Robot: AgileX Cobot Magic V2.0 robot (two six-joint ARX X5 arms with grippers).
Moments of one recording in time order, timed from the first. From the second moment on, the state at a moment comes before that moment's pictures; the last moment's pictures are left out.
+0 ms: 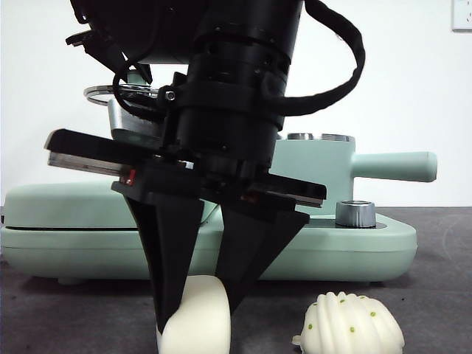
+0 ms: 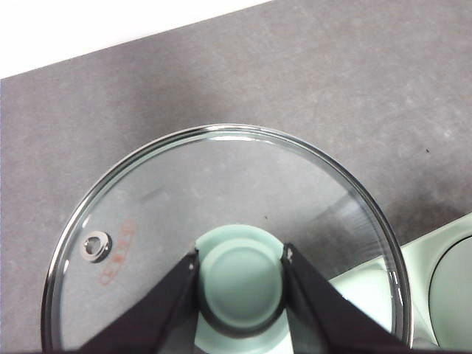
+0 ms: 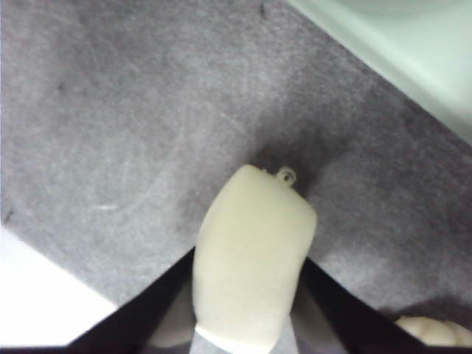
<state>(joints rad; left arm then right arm) -0.22 2.02 2.26 -1.01 0.15 0.12 1.06 1.79 1.18 -0.75 -0.13 0.53</state>
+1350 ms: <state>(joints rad) -0.21 2.02 2.26 -1.01 0.15 0.12 0.53 2.04 2.06 -1.24 -0.13 0.17</state>
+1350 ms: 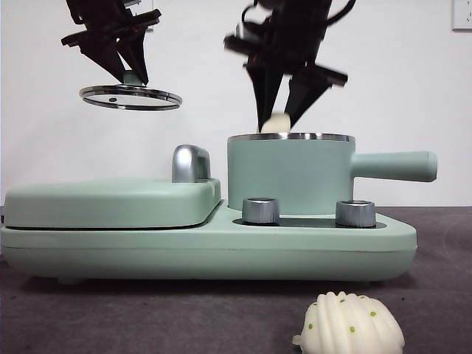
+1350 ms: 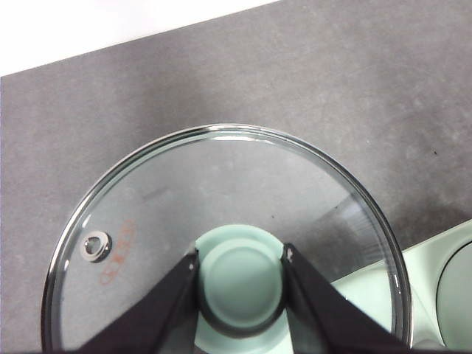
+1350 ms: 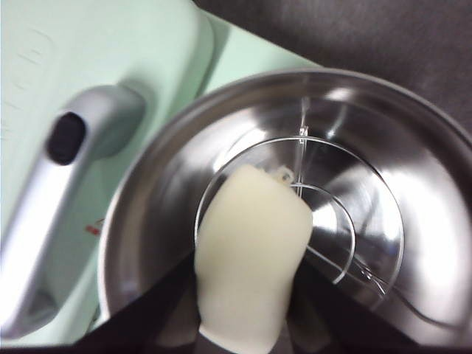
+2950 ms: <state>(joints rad) -0.21 2.02 2.26 -1.01 0.15 0.11 0.53 2.14 2.31 -1.34 -0.13 0.14</state>
